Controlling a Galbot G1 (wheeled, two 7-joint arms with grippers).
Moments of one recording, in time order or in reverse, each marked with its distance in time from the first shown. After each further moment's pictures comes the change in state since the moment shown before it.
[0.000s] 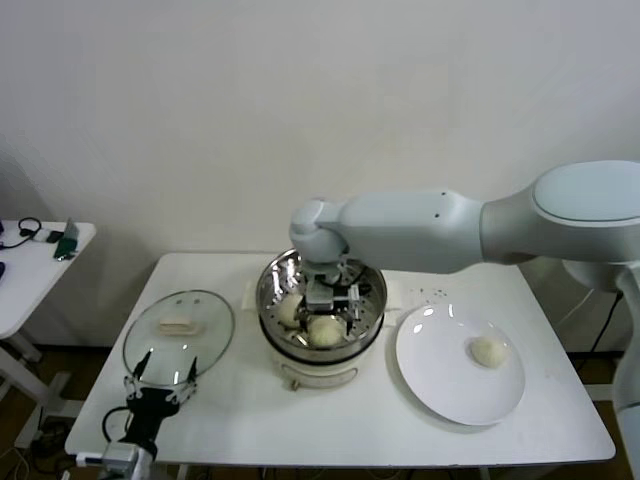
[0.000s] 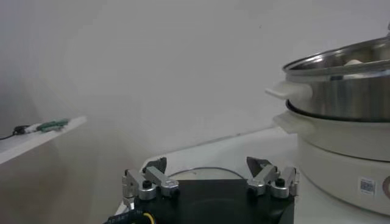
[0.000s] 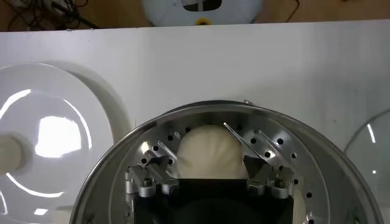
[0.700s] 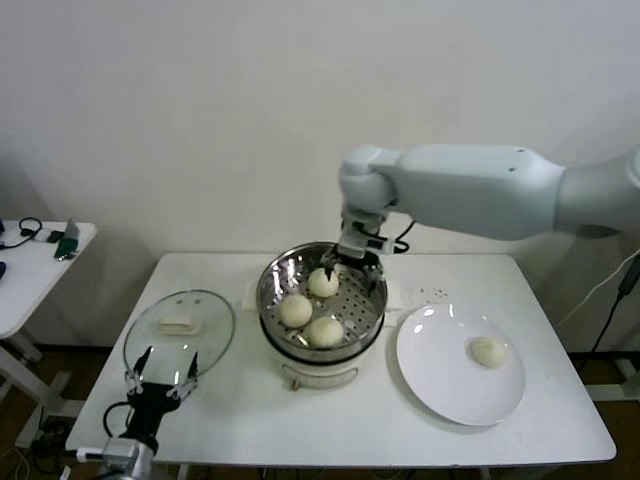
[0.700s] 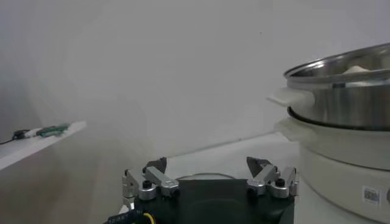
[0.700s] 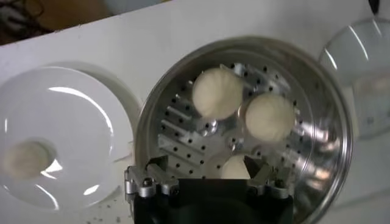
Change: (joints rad) left arm -0.015 0.007 0.004 -0.005 -0.008 0.001 -0.002; right arm 0.138 -0.277 -0.008 0.017 0.204 -0.176 0.044
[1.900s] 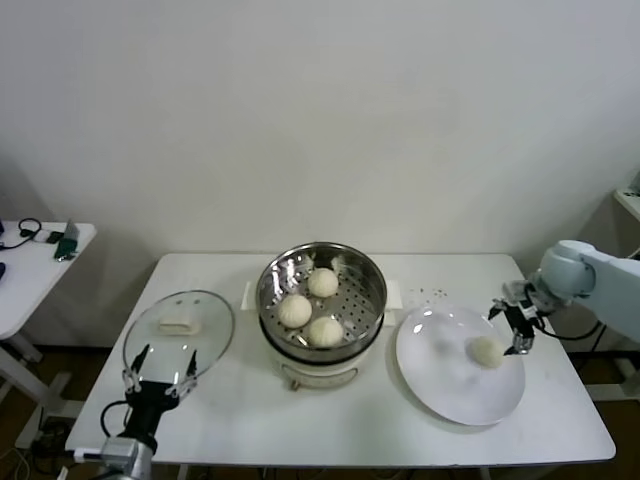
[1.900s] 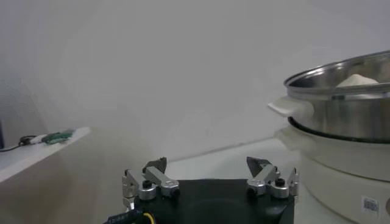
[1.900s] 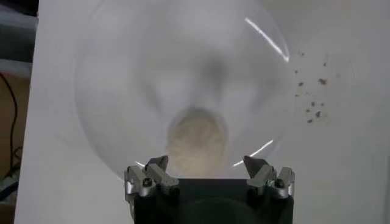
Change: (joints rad) left arm 0.013 -0.027 -0.007 -0.045 0.026 0.033 -0.002; right arm -0.538 -0.567 0.261 -0.108 -0.142 -0.355 0.136
